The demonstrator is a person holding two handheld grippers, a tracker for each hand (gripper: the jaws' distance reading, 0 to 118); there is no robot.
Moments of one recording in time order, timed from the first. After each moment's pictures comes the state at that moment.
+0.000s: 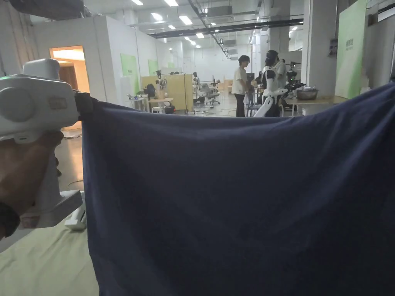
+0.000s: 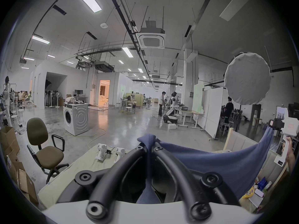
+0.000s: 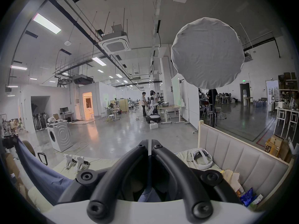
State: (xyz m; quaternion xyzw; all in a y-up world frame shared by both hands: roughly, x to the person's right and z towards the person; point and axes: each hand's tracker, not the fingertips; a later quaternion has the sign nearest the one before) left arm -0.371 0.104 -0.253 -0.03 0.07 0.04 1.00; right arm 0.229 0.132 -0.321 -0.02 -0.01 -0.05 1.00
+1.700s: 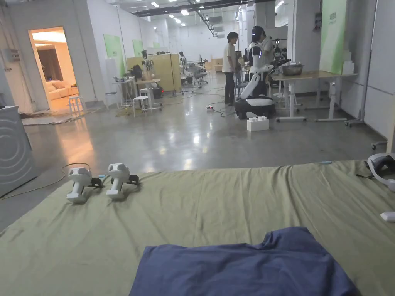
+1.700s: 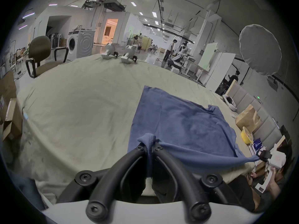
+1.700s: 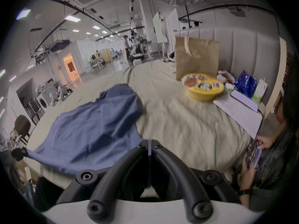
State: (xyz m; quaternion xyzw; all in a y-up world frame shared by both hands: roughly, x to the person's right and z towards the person) left arm -0.364 -0.352 -0.041 -0.30 0.05 0.17 0.94; right arm 0.278 -0.338 -0.085 -0.31 -0.05 -0.10 0.94
